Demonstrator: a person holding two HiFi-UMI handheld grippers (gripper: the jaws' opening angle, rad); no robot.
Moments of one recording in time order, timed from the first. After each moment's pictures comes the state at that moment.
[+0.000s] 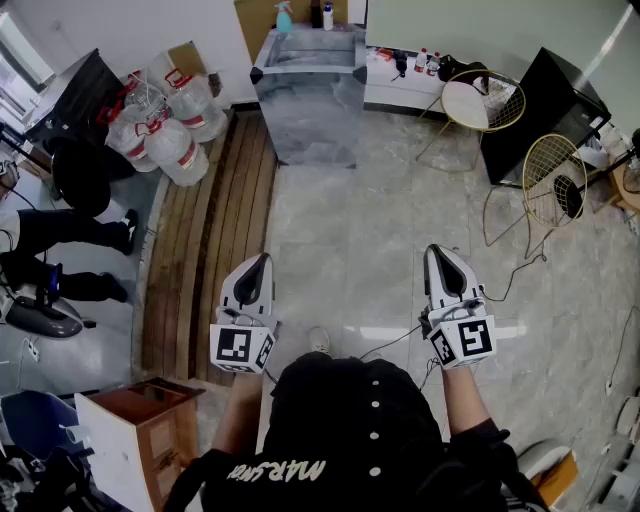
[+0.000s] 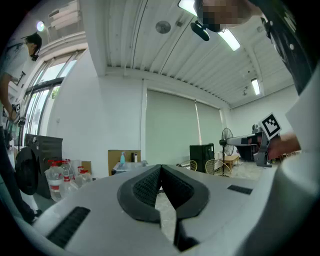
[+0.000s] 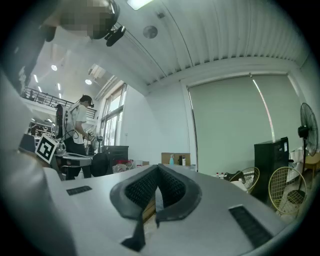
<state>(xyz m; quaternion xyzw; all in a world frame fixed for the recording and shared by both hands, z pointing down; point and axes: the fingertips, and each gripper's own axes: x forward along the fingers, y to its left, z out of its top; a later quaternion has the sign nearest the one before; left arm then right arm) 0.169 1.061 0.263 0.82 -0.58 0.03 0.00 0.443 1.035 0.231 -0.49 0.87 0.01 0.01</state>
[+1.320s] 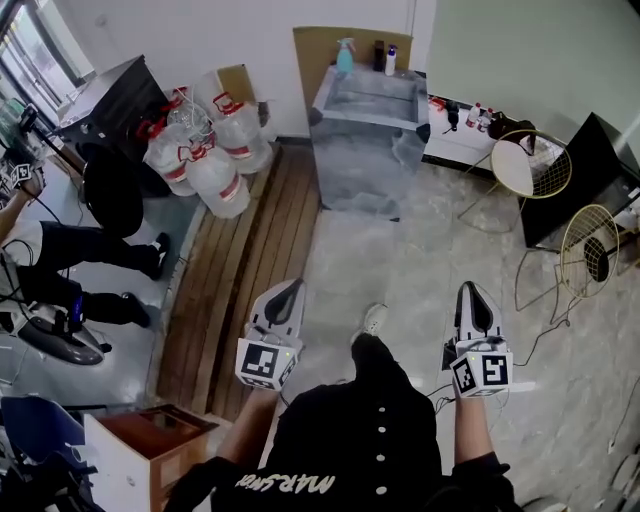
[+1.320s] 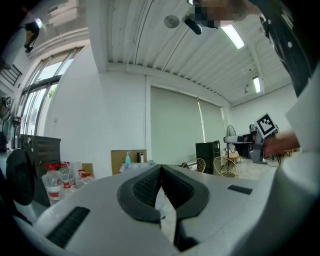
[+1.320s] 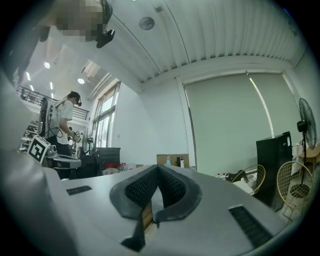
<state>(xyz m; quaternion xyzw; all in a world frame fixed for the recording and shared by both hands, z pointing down) 0.064 0.944 0.285 0.82 -0.57 0.04 -0.01 0.361 0.904 0.252 -0.53 0.85 0.00 0.02</state>
